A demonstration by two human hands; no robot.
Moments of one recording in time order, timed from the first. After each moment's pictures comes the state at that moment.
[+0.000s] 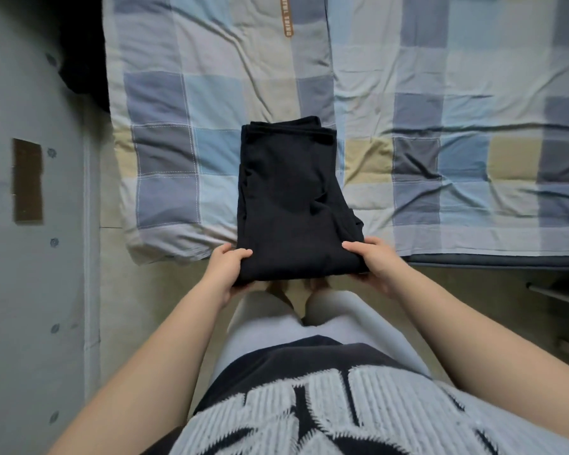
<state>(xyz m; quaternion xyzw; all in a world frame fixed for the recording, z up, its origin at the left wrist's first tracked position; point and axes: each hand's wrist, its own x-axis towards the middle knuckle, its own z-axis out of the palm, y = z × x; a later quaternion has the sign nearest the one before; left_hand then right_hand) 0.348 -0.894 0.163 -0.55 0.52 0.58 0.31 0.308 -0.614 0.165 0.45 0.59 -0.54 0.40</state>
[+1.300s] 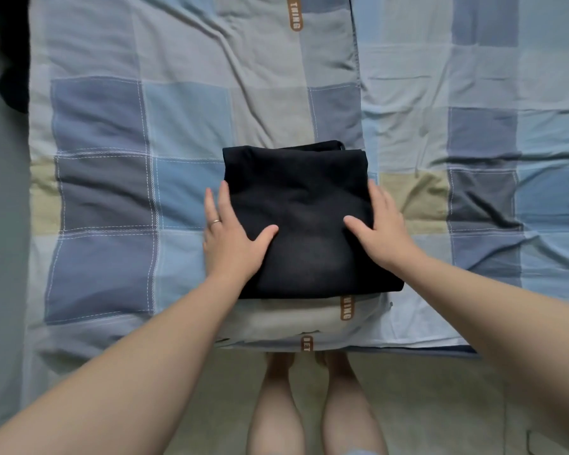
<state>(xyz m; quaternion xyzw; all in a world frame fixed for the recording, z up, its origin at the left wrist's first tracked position) 0.191 -0.892 -0.053 -0.25 0.90 0.30 0.16 0.142 -0.633 -0.052 0.08 0.89 -0.35 0.29</state>
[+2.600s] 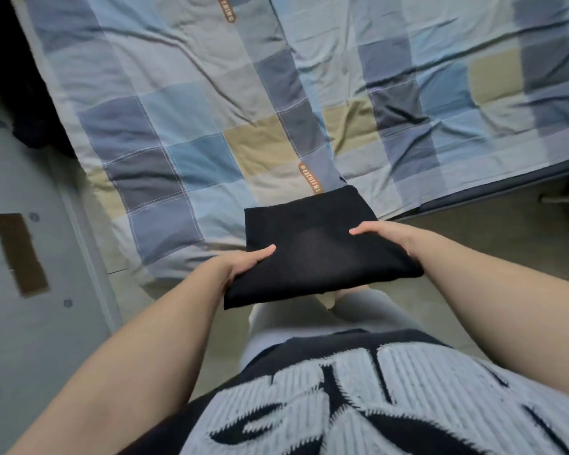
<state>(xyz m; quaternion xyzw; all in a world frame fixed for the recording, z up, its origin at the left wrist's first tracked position) 0.301 -0.933 0.131 -0.31 0.57 0.35 0.67 0.320 -0.612 0.162 0.48 0.49 -0.50 0.54</state>
